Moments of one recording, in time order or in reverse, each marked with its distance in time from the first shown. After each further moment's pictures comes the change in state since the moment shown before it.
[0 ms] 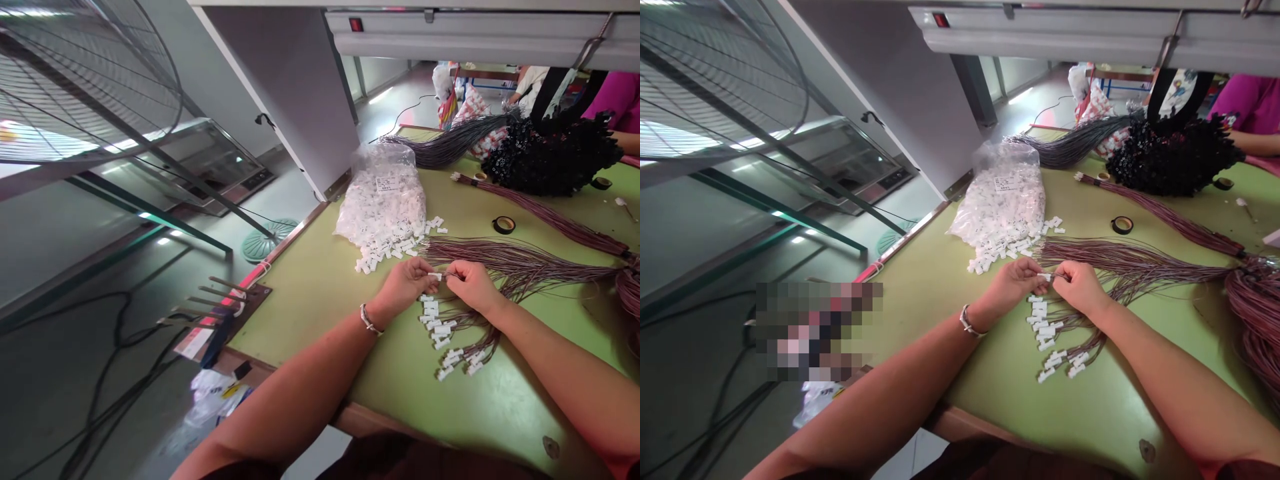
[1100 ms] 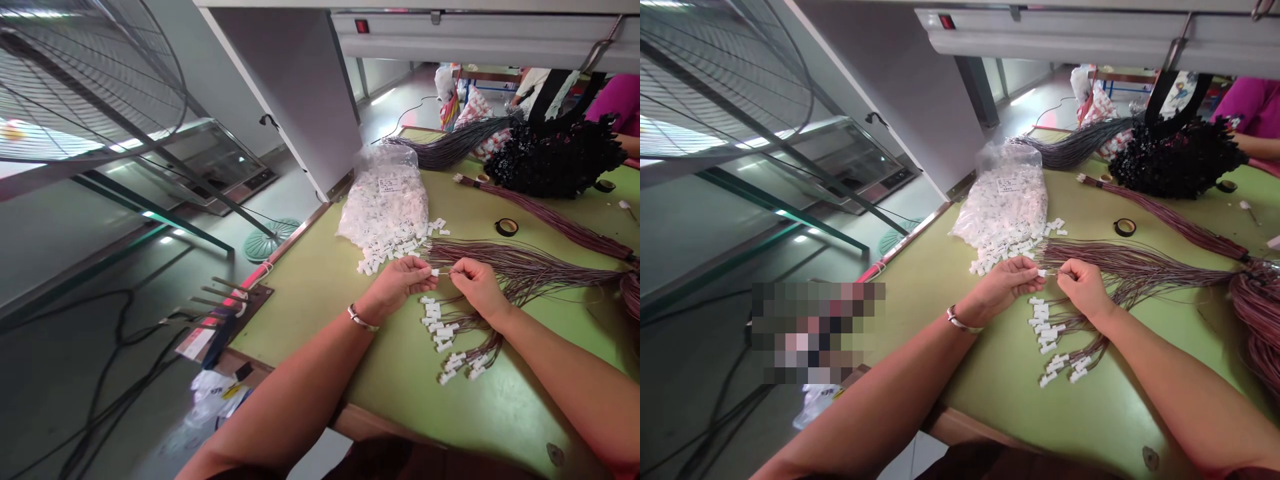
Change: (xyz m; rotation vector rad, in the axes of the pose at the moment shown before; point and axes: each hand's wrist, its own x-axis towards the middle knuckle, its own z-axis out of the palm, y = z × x) left_hand -0.004 0.018 -0.017 -0.340 -0.052 -0.204; right_hand -0.002 -0.010 -0.001 0.233 0.099 0.038
